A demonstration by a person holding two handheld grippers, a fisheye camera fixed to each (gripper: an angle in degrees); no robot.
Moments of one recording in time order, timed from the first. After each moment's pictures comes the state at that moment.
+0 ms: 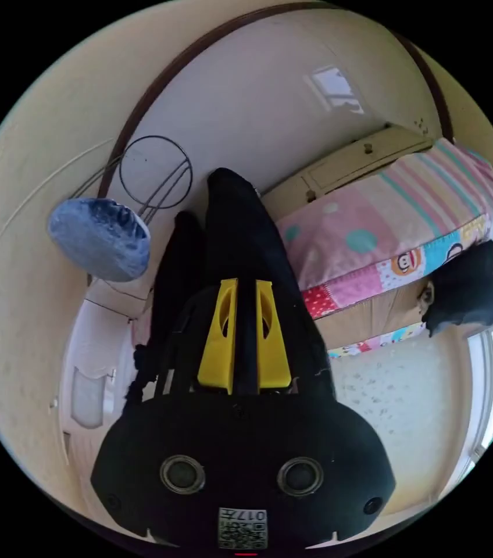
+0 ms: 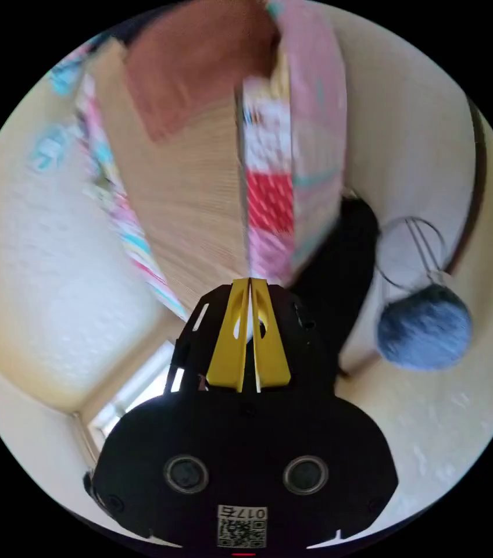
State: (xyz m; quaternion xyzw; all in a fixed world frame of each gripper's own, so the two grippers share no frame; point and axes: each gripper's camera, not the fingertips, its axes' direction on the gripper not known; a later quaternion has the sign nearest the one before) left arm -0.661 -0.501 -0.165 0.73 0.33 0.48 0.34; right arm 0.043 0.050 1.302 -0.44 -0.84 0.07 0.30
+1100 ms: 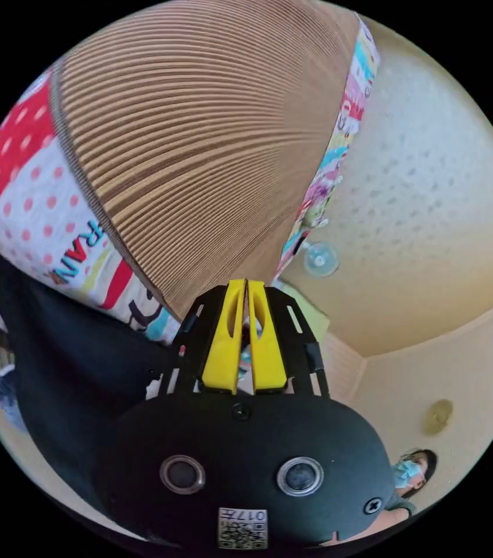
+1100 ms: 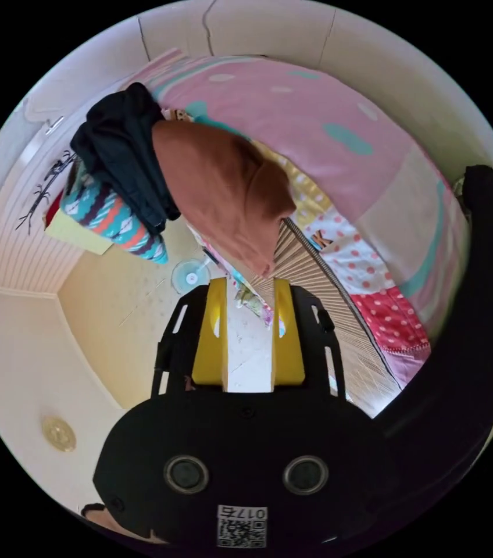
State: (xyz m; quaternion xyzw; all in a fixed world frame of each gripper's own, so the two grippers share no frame) left arm -0.316 -0.588 -0.071 0.72 -0.20 0.62 0.25; right arm -0.056 0.060 1.188 -0.45 -0.80 0.39 0.02
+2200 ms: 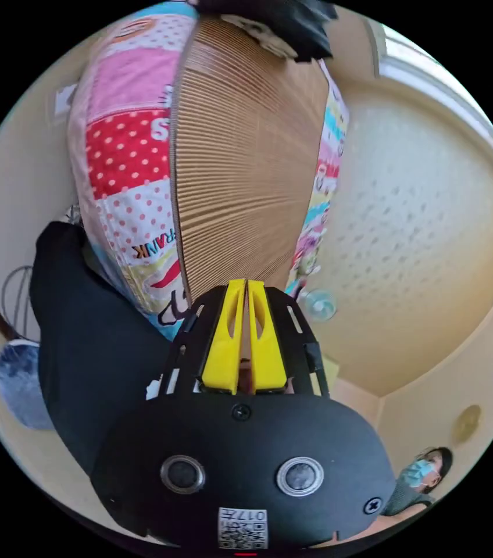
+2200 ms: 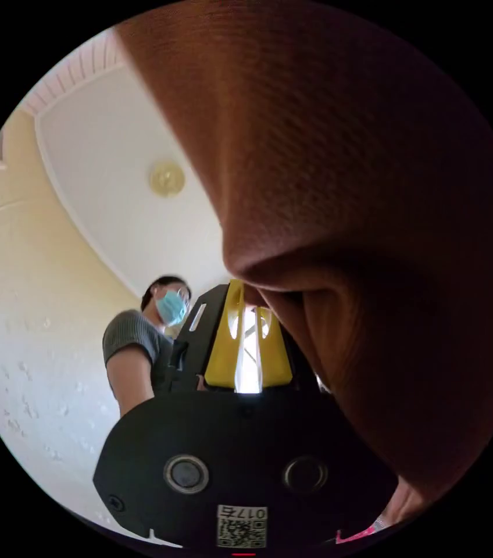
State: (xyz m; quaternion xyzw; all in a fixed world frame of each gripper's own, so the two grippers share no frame) left arm -0.312 -0.640 -0.182 0.78 -0.16 0.60 0.11; right arm 0.030 0.034 1.104 0.10 -0.92 -0.08 -0.36
